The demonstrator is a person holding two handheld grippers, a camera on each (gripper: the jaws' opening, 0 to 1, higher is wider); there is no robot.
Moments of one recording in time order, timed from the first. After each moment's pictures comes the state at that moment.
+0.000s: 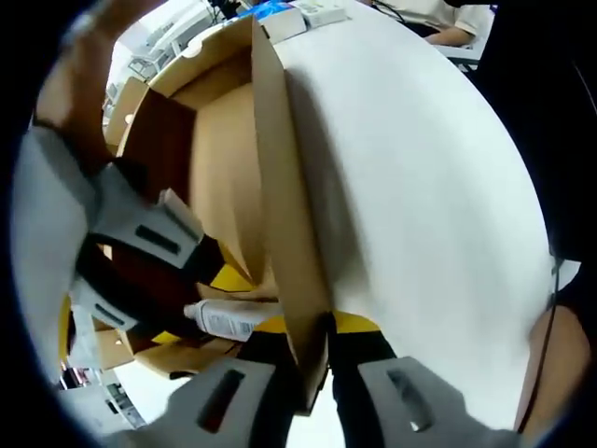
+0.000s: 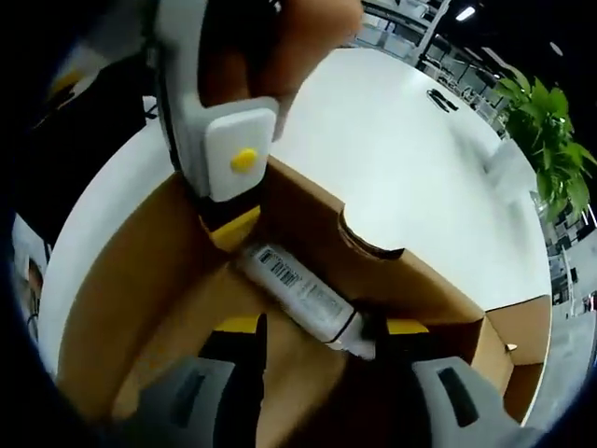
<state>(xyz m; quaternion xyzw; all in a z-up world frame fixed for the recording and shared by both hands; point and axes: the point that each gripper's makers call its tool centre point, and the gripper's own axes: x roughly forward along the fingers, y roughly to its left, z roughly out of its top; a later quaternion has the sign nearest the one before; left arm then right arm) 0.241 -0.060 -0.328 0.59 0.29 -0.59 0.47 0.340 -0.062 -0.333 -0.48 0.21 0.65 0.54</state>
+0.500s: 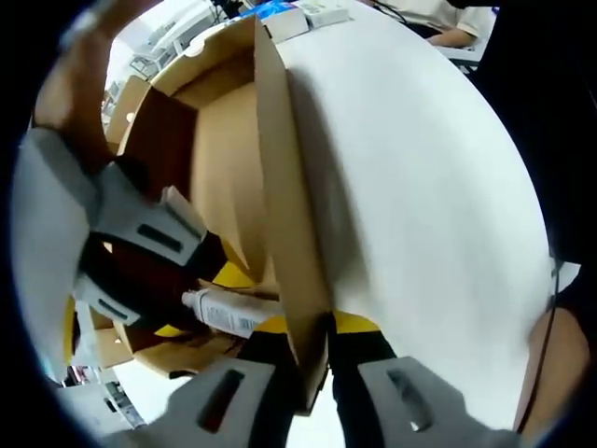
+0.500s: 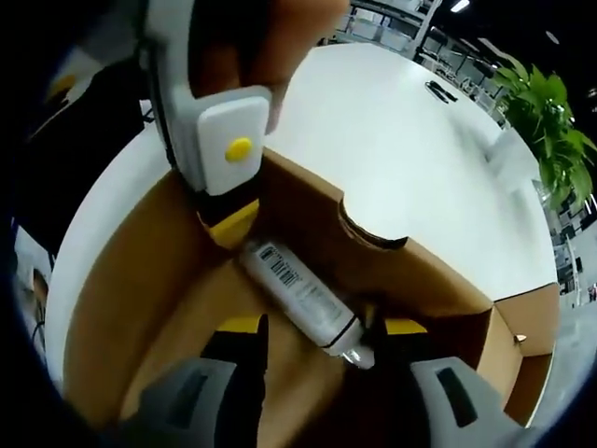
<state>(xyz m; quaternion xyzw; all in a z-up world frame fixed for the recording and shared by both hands) 0.260 -0.055 -0.326 0.59 0.29 -0.59 0.47 0.338 -0.065 -0.337 -0.48 0.24 0.65 0.54</state>
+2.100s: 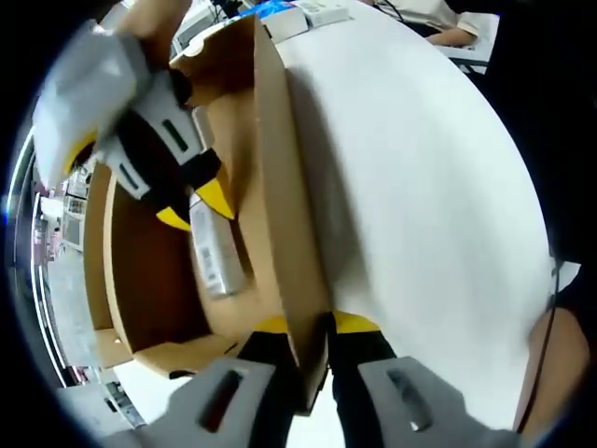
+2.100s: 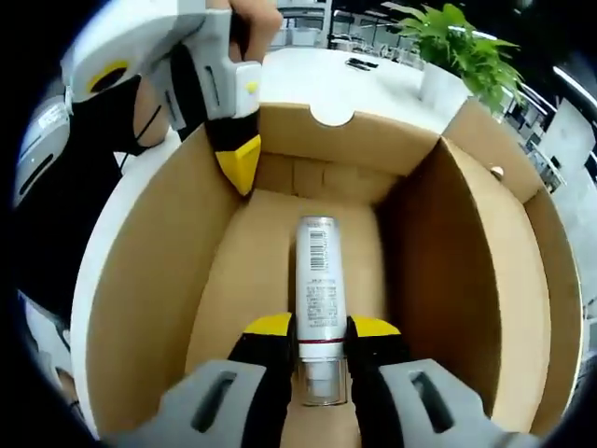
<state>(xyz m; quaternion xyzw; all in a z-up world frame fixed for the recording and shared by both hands) 0.260 -0.055 -0.325 0.59 0.29 -0.59 0.47 0.312 -0.144 -0.341 -0.34 0.34 0.56 0.67</state>
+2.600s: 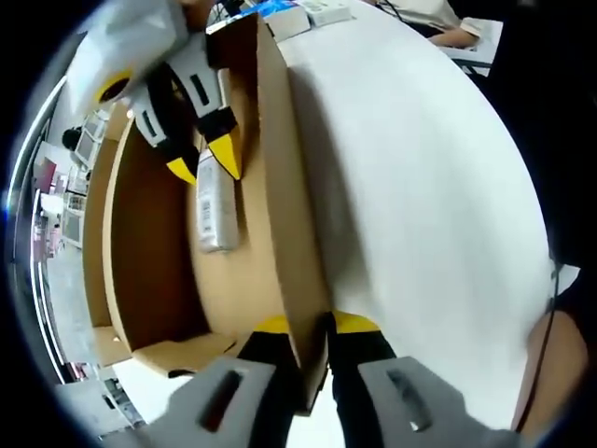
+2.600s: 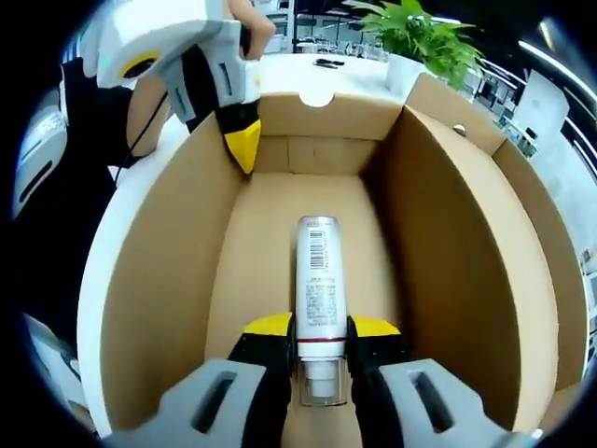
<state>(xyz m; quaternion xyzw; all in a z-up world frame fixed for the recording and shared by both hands) 0.260 -0.054 -0.325 0.59 0.30 -0.58 0.47 0.300 -0.171 -0.343 -0.31 0.35 0.53 0.71</state>
